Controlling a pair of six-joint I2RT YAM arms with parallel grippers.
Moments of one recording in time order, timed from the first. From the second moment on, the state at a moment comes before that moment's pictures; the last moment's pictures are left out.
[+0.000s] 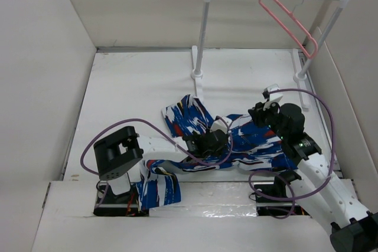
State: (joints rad) left arm -1.24 1.68 0.91 -0.02 -0.39 -0.54; right arm 0.34 0.71 0.57 -0.15 -0.11 0.01
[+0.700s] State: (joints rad) left arm -0.70 1.22 0.80 -0.08 -0.60 -0.67; right arm 0.34 0.74 0.51 -0.12 -0.17 0.01
